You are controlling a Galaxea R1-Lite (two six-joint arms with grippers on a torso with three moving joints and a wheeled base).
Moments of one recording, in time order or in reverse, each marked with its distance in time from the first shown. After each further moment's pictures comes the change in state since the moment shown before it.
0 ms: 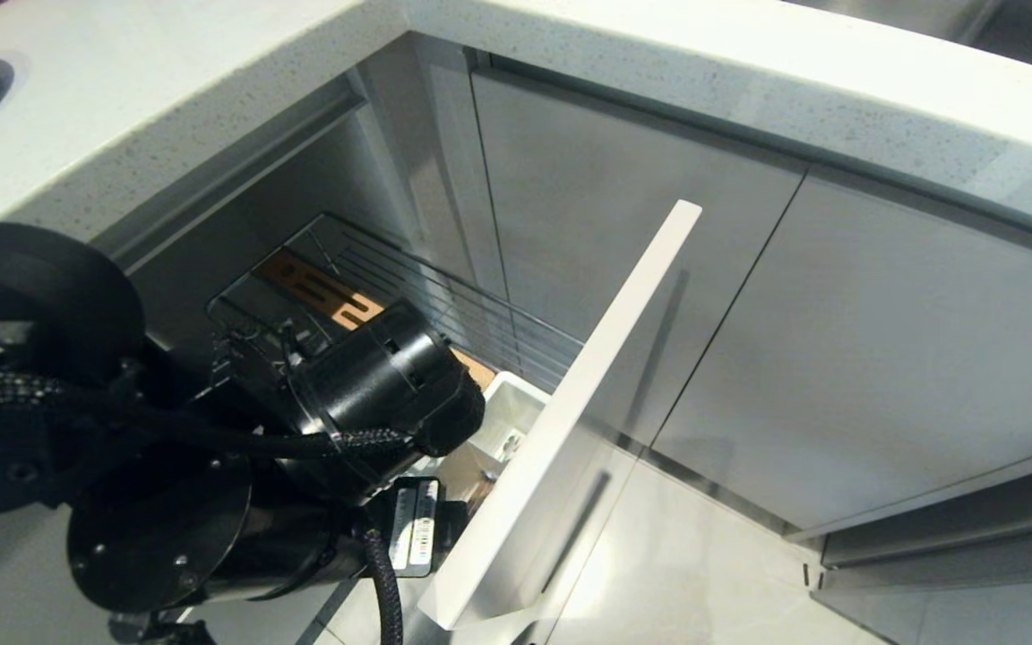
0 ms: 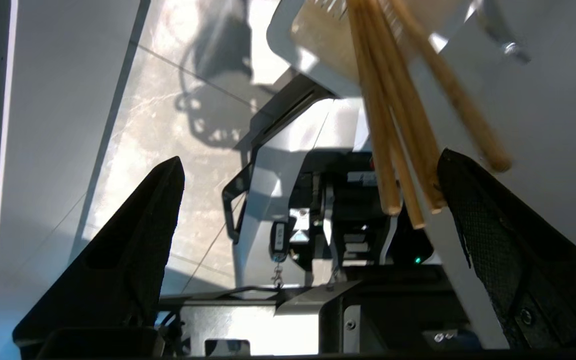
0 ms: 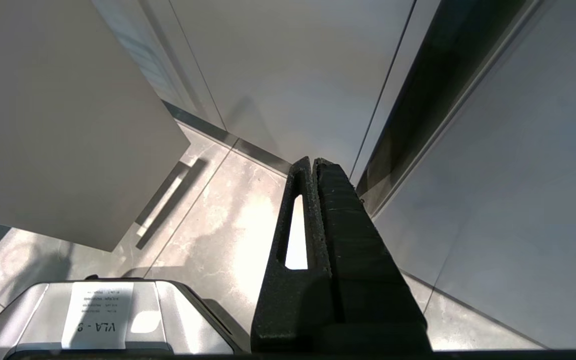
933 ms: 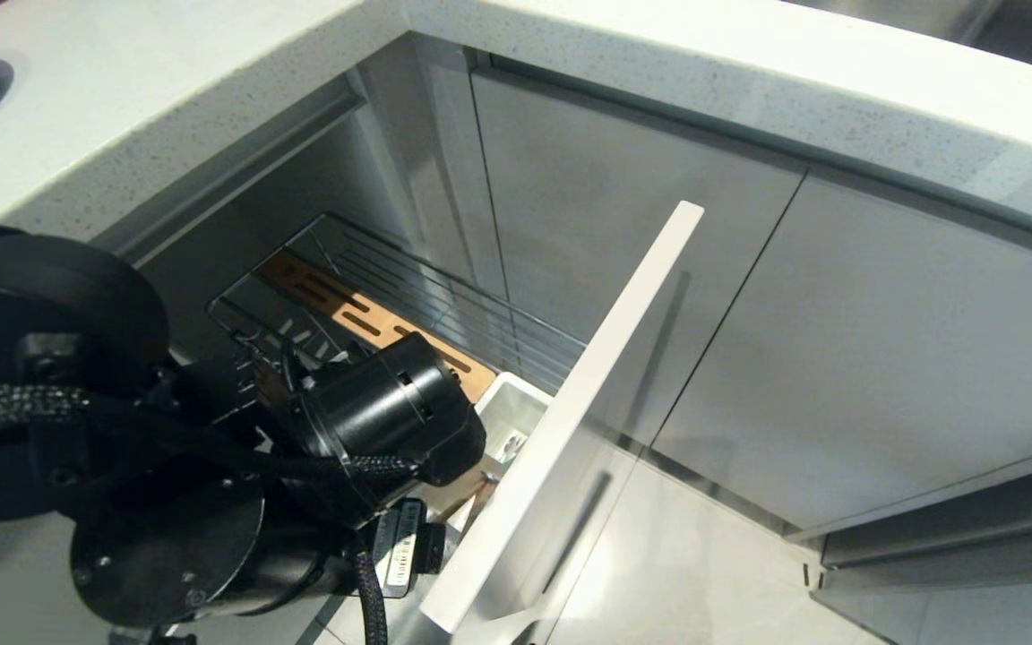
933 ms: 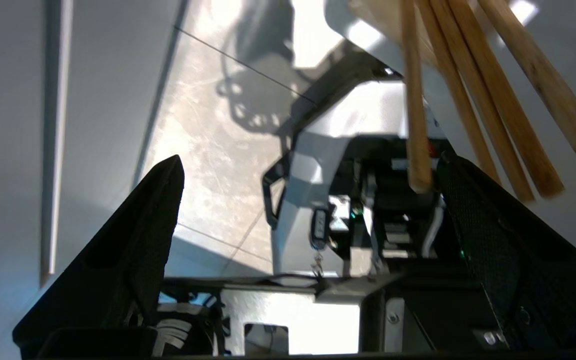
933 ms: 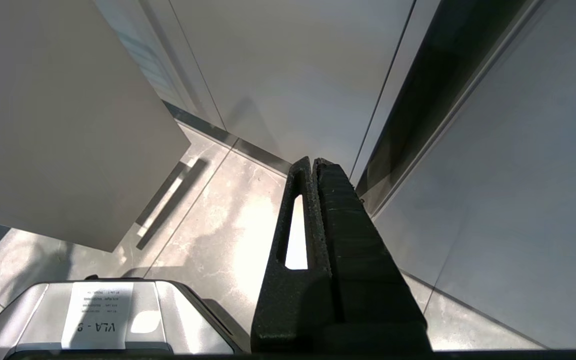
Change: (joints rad) left arm 0.009 0.015 0.009 0.079 0.049 0.006; right arm 0.000 0.000 0.000 0.000 0.000 0.000
